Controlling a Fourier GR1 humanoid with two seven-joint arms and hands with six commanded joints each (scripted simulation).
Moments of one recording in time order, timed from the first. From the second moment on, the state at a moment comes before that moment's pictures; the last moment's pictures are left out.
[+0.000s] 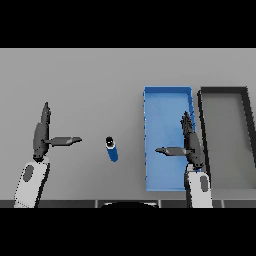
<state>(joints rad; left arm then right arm) -0.11 0.43 -0.16 -1.48 0.24 0.26 0.01 0.00 0.00 0.00 -1.57 0.00 0.00 0.00</state>
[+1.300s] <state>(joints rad) 0.00 0.67 -0.47 -1.75 0.16 -0.22 0.02 0.07 -0.16 0.11 -1.70 0.18 0.07 -0.05</state>
